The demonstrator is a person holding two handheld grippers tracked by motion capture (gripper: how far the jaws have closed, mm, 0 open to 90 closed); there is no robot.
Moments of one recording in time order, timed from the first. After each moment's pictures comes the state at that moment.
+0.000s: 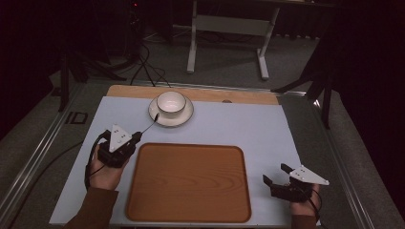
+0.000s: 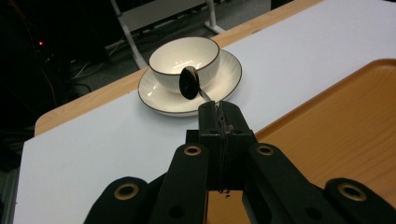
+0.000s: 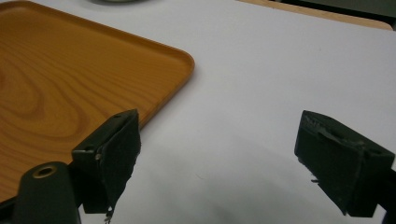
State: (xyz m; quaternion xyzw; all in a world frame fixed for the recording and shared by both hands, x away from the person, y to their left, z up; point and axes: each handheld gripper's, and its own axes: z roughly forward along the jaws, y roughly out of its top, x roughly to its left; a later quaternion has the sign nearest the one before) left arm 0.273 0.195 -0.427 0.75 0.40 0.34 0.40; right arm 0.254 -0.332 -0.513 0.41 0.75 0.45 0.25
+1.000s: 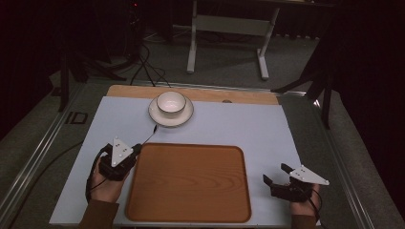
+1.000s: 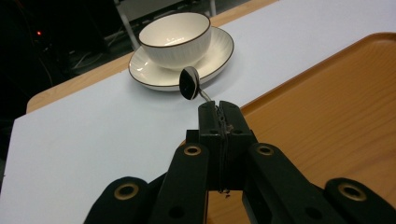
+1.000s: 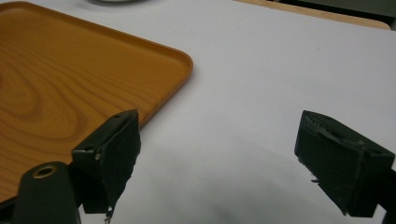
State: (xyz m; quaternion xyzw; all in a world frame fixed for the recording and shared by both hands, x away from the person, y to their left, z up) left arm 0.250 0.190 -0.452 0.75 0.40 0.34 0.39; right arm 0.254 -0.332 -0.514 0.42 0.75 0.45 0.25
